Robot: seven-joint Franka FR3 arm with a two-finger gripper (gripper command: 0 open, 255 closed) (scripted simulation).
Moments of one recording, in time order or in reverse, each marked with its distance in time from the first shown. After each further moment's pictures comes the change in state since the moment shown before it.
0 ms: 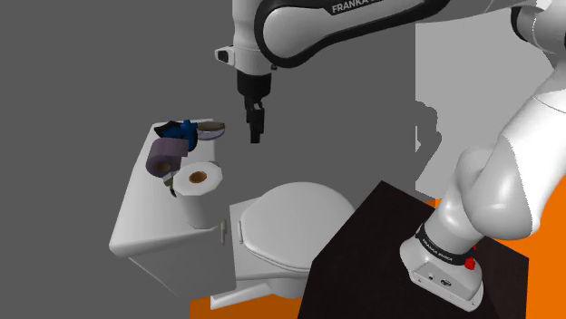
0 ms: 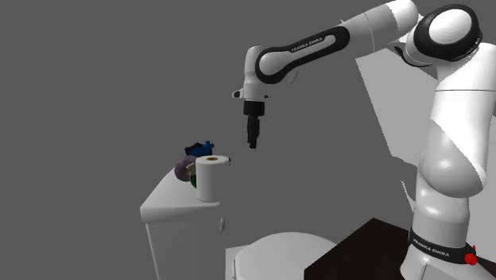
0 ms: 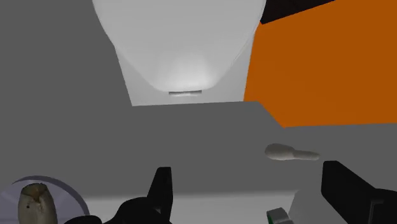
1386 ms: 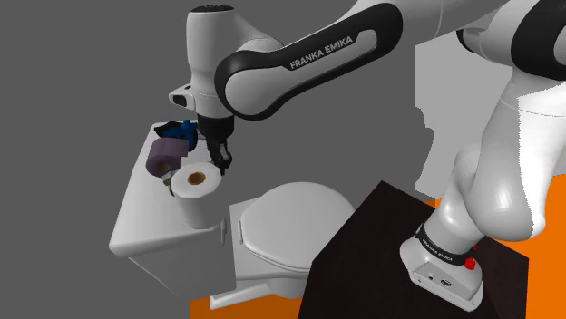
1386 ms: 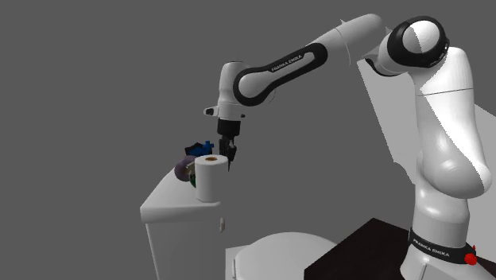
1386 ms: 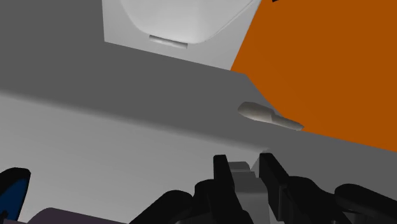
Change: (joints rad) arm 0.084 0.210 0.081 0.085 -0.041 0.155 -0.093
